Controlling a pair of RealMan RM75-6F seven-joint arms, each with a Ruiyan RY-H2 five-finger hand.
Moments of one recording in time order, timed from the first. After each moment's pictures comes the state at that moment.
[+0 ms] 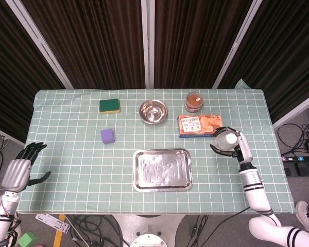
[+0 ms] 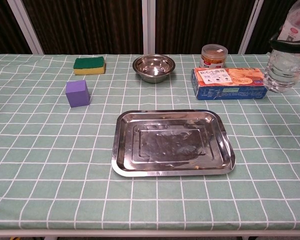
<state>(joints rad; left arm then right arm) -0.19 -1.30 -0.03 -1.32 1.51 1.39 -0.26 0.42 -1.44 0.29 -1.53 -1.26 1.12 0.77</state>
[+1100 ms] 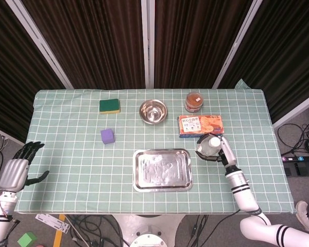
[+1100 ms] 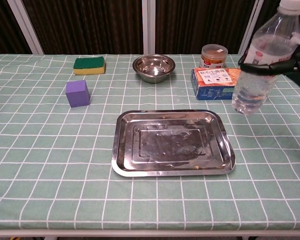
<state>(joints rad) -0.18 -1.29 -0.03 -1.33 1.51 1.41 -0.26 0.46 -1.52 0.25 -1.47 -1.30 1.06 0.77</state>
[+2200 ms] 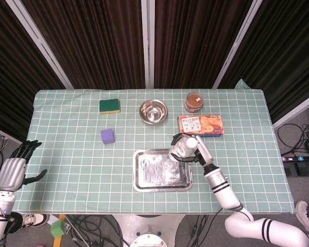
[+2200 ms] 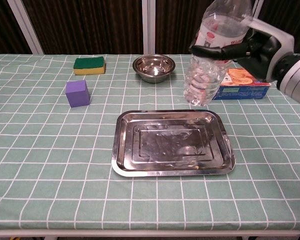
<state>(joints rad) -0.18 -1.28 -0.04 -1.34 1.50 1.41 -0.26 0.57 -1.60 0.28 -1.56 -1.34 1.04 0.74</state>
